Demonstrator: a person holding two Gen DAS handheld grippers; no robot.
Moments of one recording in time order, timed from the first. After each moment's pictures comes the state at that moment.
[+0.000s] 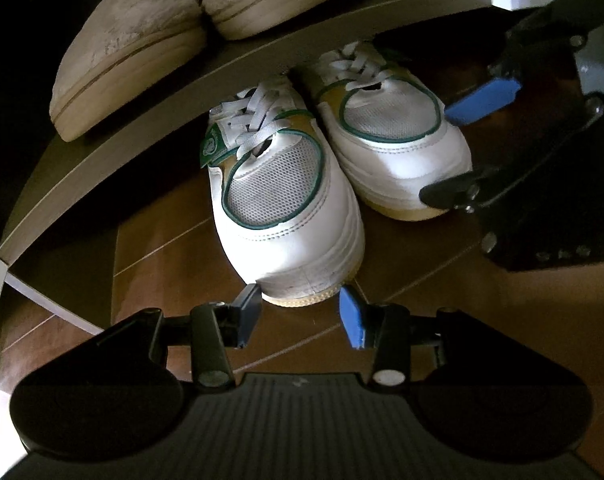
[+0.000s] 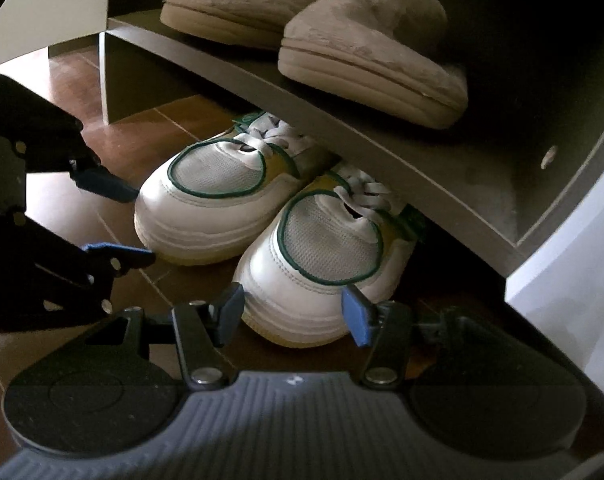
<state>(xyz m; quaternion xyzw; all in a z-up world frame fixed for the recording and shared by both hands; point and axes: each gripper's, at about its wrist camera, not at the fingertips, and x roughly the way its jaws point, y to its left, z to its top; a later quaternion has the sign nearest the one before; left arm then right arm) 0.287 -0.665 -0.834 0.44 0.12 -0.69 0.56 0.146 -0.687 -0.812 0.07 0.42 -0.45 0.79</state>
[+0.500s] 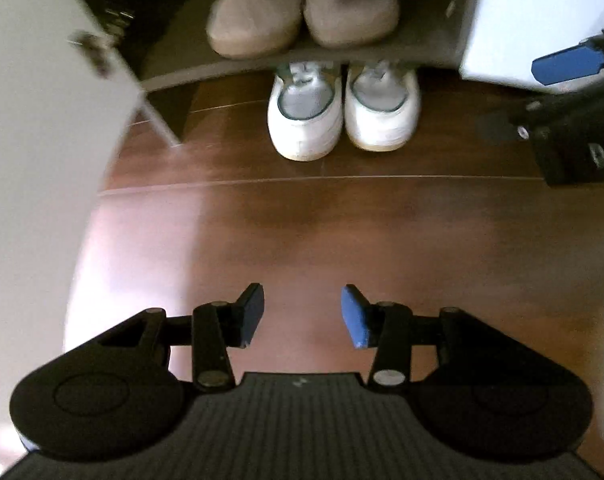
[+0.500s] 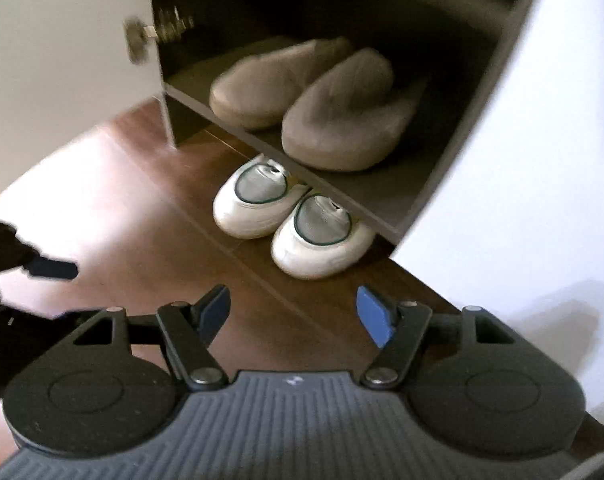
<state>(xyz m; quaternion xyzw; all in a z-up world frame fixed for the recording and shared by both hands) 0.241 -0.507 -0.620 0.41 0.39 -0.54 0.62 0.092 -0.618 -0.607 0.18 0.45 -0.39 0.78</state>
